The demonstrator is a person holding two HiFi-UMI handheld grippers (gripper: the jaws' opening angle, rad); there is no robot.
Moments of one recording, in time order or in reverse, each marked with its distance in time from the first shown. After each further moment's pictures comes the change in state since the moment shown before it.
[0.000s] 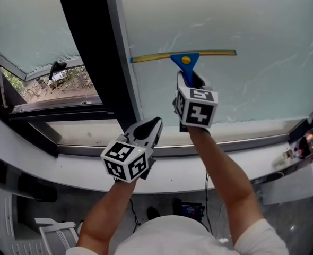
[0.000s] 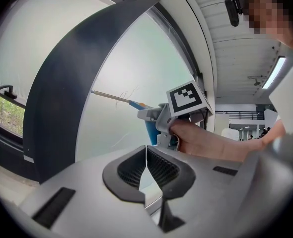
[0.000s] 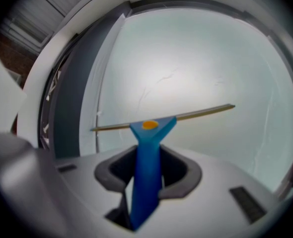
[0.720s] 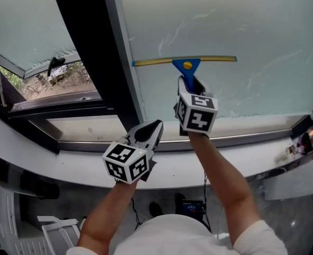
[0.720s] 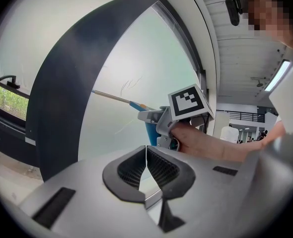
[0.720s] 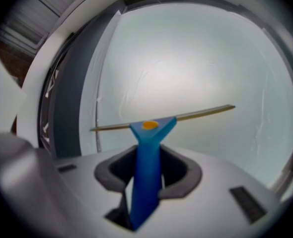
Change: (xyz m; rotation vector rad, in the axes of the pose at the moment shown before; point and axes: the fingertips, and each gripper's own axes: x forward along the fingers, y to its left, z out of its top) left arm -0.003 0.009 -0.033 -0.036 0.059 0.004; right arm 0.002 -0.001 -0.048 0.045 0.037 -0.005
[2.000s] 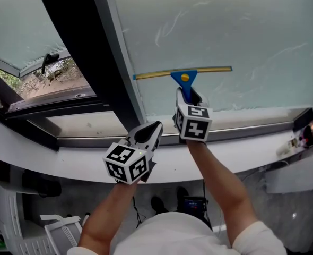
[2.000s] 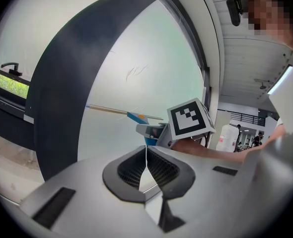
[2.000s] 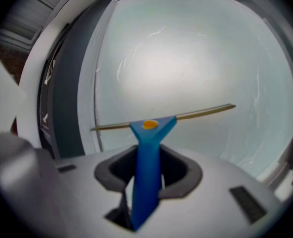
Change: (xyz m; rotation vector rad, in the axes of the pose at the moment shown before) left arm 0.007 0.012 -0.036 -0.048 0.066 0.002; right arm 0.005 -0.007 -0.088 0.018 0.127 -0.007
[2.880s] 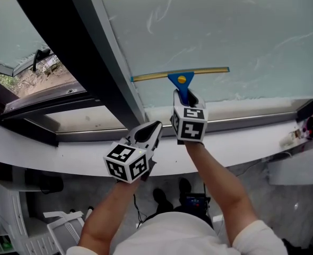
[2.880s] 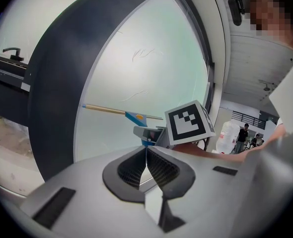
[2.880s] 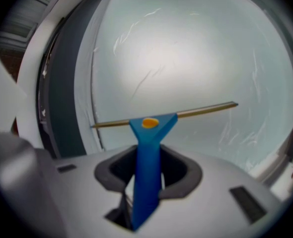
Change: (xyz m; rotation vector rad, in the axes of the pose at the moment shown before) left arm 0.016 0.011 -0.046 -0.044 0.087 0.005; right arm 0.016 -0.006 -0.066 0.019 0.088 0.004
